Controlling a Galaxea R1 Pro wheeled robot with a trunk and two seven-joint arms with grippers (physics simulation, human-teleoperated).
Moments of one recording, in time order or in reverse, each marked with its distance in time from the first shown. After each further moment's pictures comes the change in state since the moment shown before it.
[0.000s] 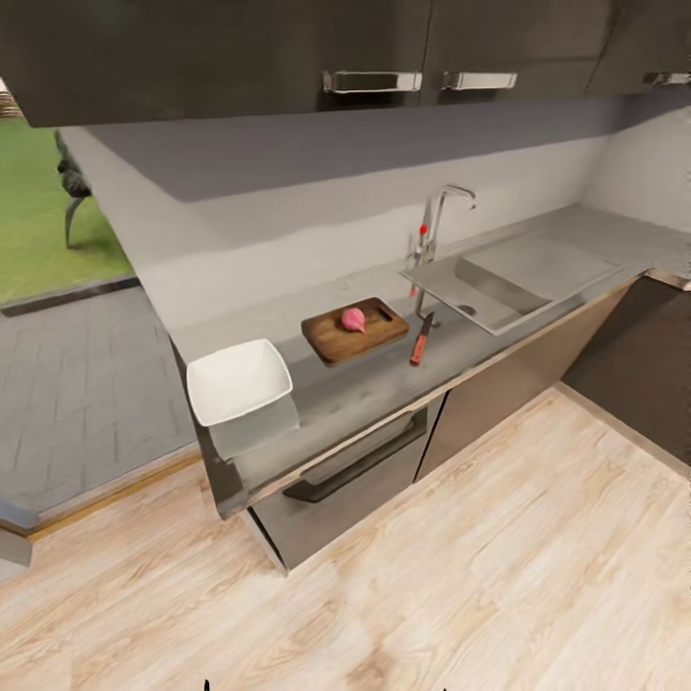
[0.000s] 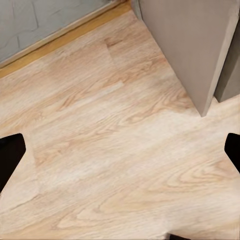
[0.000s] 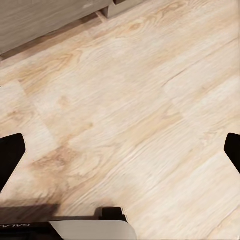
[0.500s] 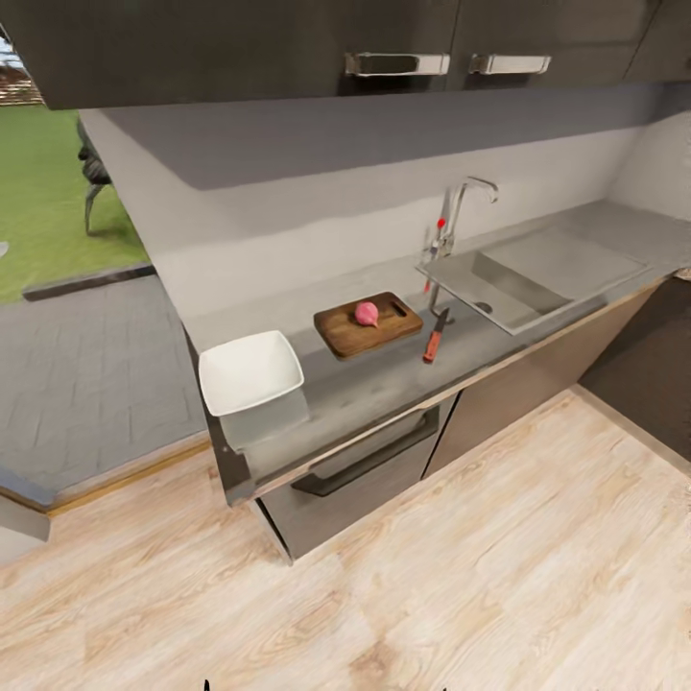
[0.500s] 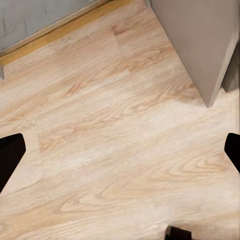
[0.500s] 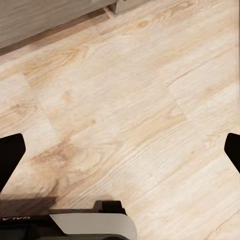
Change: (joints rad) left arm 0.000 0.000 0.000 0.000 0.000 0.000 0.000; right arm 0.000 0.000 0.000 -0.001 0.000 0.000 0.000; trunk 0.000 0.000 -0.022
